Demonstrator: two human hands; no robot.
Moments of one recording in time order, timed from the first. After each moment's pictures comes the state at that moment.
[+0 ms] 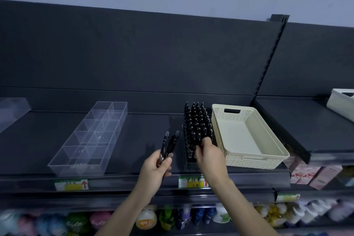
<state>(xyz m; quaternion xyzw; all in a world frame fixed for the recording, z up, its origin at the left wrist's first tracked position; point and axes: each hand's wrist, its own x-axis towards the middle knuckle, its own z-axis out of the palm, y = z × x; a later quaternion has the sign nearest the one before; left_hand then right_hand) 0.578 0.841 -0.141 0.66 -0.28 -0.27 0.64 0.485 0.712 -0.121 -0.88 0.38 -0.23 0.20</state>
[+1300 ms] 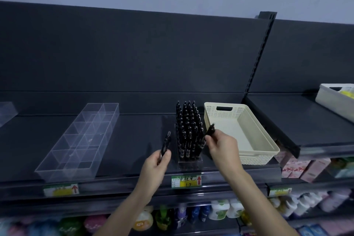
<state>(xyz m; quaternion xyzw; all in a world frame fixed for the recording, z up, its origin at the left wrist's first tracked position) 0.569 0.823 -0.138 0.71 -0.29 -0.26 0.59 0.454 0.688 -0.088 -0.84 0.38 -0.29 0.24</state>
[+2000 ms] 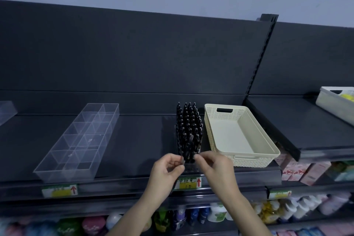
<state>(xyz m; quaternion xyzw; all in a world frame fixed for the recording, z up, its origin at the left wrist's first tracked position) 0.551 0.812 -0.141 0.67 -0.33 -0.25 0.61 0.440 0.717 -0.110 -0.84 0.34 -0.28 0.30</state>
